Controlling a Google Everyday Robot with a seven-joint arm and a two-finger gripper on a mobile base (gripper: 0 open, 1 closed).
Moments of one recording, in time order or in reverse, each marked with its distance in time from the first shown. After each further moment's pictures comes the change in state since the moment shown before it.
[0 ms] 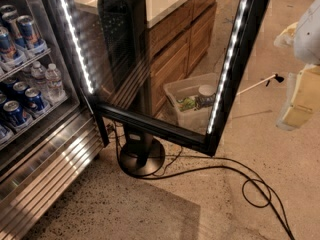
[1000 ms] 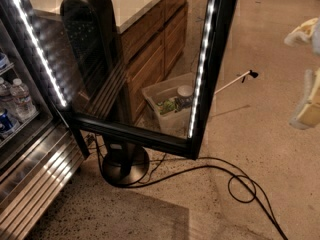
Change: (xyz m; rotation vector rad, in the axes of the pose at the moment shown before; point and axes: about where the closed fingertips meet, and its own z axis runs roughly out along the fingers) arm 0.011 0.000 -0.012 -0.016 -0.078 0.023
